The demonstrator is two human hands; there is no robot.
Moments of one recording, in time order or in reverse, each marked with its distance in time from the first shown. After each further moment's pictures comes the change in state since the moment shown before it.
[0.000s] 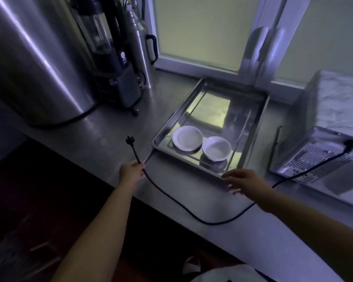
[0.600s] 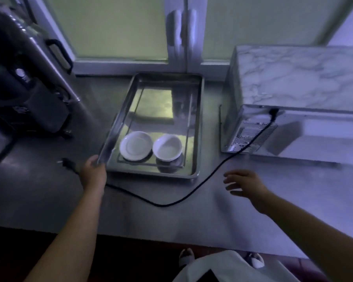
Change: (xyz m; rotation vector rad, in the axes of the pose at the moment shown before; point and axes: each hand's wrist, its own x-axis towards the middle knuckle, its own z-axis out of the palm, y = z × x) left_hand 0.044 0.037 0.078 0.396 0.066 0.363; right_hand -0.035 0.081 -0.070 0.400 0.386 0.245
